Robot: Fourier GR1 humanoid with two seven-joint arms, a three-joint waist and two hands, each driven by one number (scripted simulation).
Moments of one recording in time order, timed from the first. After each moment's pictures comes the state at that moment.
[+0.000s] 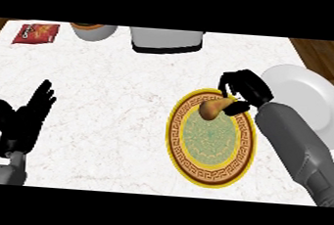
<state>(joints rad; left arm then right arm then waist) -0.08 0.37 -0.01 -1.39 0.20 0.17 0.13 -0.84 -0.32 0.50 -0.48 0.43 -0.21 -0.48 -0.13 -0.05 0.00</state>
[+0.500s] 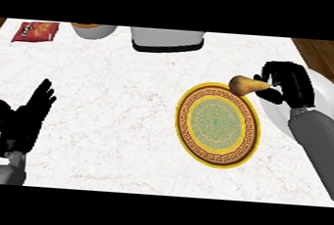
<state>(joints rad) -0.07 0.37 -0.01 -1.40 0.20 0.16 0.13 -0.67 -0.47 0.33 -0.78 0.32 -0.47 -0.28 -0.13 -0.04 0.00</state>
